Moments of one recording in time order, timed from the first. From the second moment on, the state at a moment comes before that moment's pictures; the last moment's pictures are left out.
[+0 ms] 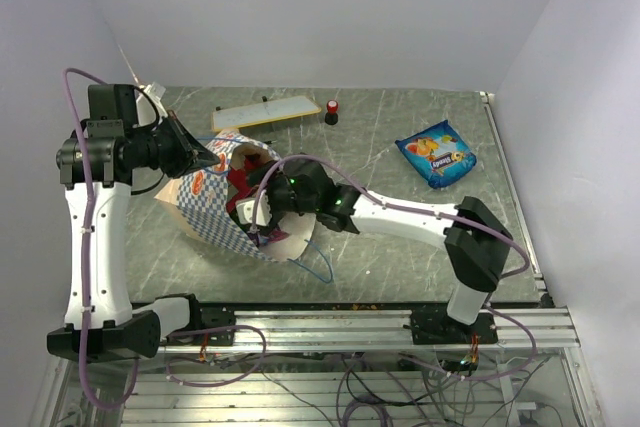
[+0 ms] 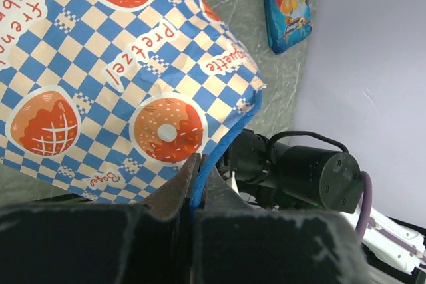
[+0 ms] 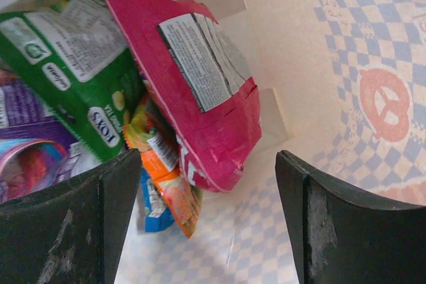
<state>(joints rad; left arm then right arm) 0.06 1.19 1.62 -1.23 0.55 -0.57 1.04 1.74 1.23 0.13 -0.28 -1.10</state>
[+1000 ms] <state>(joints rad) 0.06 1.14 1.61 -1.23 0.52 -0.56 1.03 1.90 1.34 0.20 -0.31 -1.21</state>
